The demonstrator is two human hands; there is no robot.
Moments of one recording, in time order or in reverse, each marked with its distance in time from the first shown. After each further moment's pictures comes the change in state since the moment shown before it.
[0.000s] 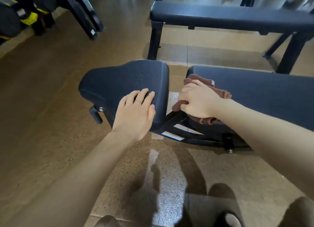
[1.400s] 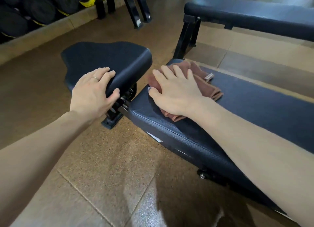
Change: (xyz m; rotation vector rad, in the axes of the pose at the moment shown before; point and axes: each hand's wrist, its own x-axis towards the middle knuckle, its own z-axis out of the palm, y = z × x) left_hand 0.022 0.105 0.019 0.176 0.267 -0.501; right_hand -0.016 0.097 0.024 0.195 0.118 -0.217
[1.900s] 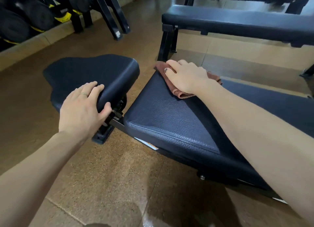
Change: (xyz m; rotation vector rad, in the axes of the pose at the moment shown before) left_hand 0.000 -0.009 0.003 -0.005 0.007 0.050; right_hand 0.045 0.071 -0.015 0.064 0.039 0.294
